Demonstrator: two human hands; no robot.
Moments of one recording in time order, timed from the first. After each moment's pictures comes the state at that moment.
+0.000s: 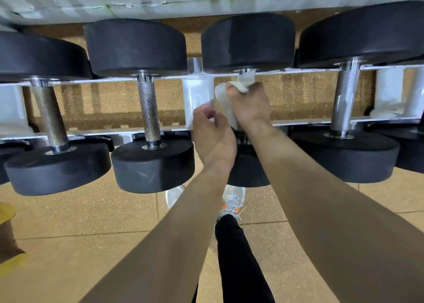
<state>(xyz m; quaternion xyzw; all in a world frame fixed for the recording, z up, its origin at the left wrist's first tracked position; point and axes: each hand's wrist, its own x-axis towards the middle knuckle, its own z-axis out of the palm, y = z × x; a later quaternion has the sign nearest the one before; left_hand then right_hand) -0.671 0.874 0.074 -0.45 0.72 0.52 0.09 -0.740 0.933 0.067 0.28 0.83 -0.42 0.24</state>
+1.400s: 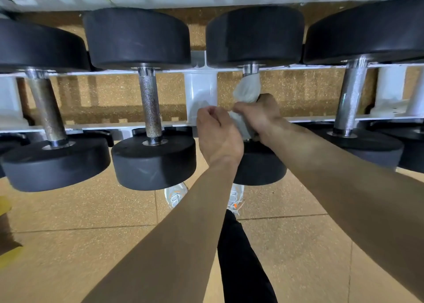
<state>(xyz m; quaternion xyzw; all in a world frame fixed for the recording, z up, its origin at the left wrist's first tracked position) -0.669 0.880 0.079 -0.47 0.71 0.51 0.10 -0.729 0.958 0.057 0.31 0.77 -0.44 0.34</state>
